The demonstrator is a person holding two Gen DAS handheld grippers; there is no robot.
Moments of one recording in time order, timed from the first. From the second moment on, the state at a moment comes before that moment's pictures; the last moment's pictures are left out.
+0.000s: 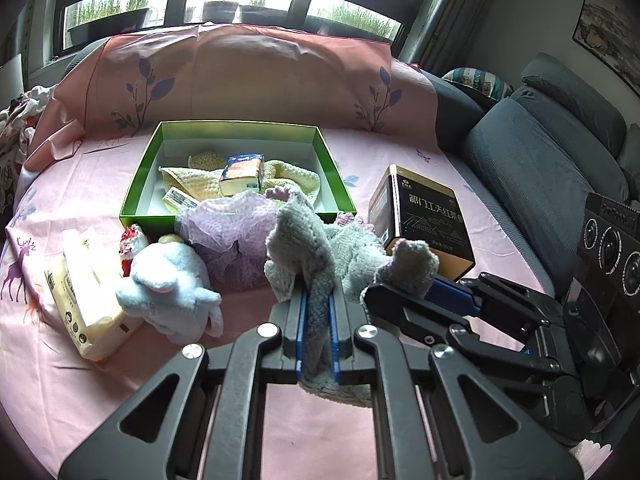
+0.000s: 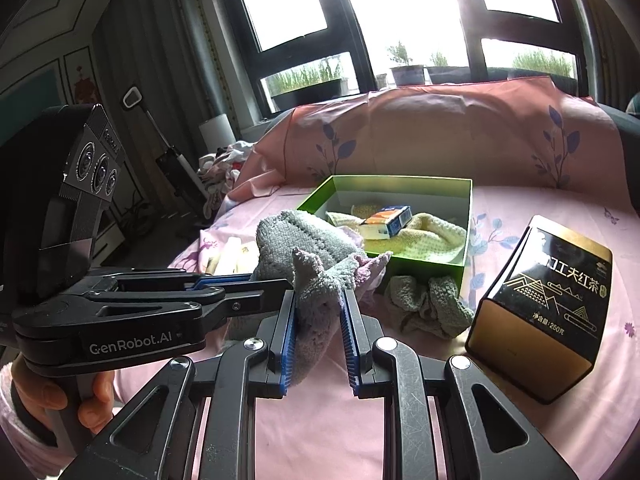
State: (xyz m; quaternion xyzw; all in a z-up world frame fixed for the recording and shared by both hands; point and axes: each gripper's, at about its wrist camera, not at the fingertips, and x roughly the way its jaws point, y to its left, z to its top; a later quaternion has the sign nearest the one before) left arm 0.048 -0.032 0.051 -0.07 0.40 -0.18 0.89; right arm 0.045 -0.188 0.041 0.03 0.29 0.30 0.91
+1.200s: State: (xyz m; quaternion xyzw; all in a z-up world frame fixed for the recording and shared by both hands) left arm 0.268 -0.003 0.015 -0.10 0.47 -0.11 0.87; right arm 0.257 -0.147 0.025 0.01 0.35 0.24 0.91
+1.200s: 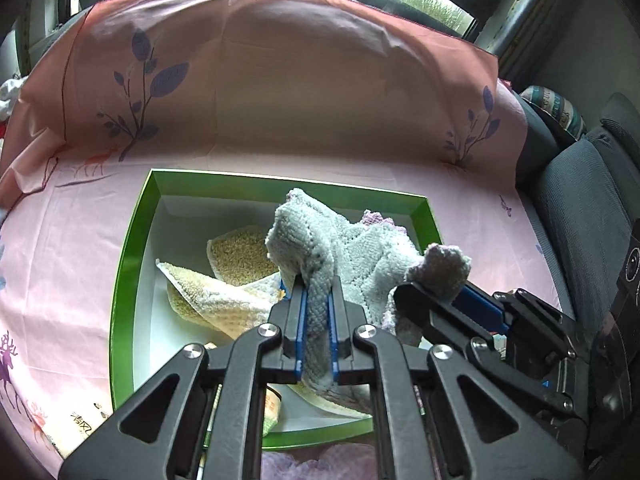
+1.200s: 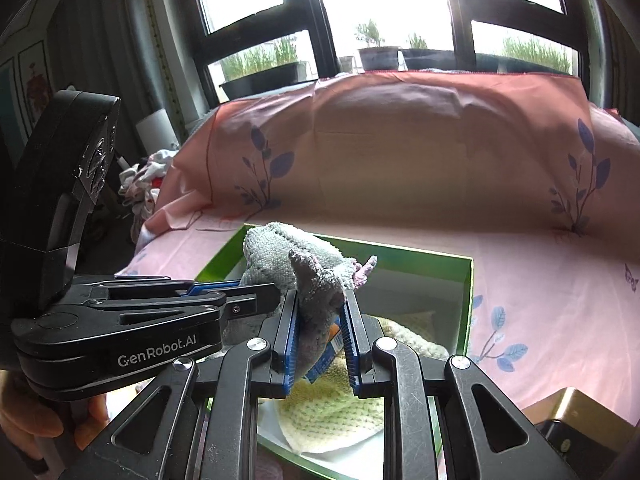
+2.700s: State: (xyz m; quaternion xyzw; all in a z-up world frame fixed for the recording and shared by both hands) left arm 0.112 0.019 0.057 -0.07 0.44 -0.06 0.89; right arm 0.090 -0.195 0.062 0.00 0.35 0.14 0.93
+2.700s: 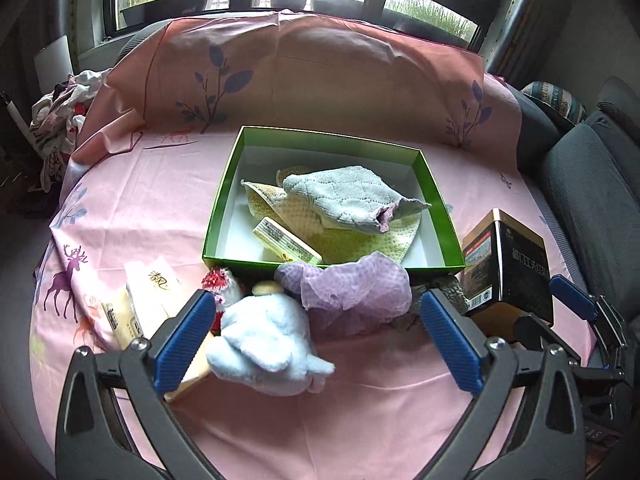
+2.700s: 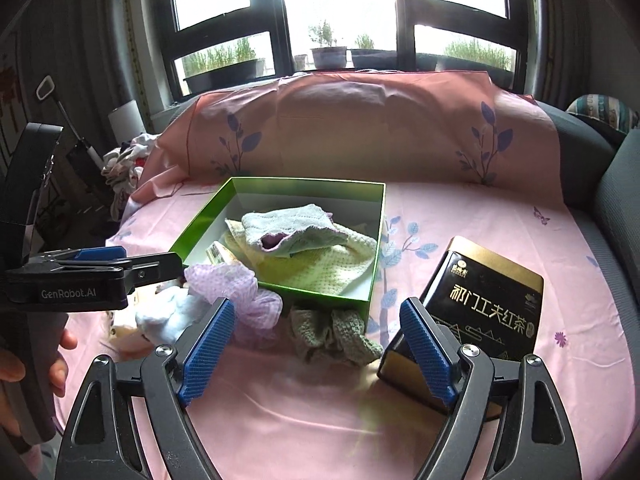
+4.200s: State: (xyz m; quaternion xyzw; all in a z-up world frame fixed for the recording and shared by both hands) left arm 0.015 0.082 -0.008 -0.20 0.41 -0.08 0.89; right arm 0.056 -0.101 -0.040 -0.01 0.38 0.30 0.88
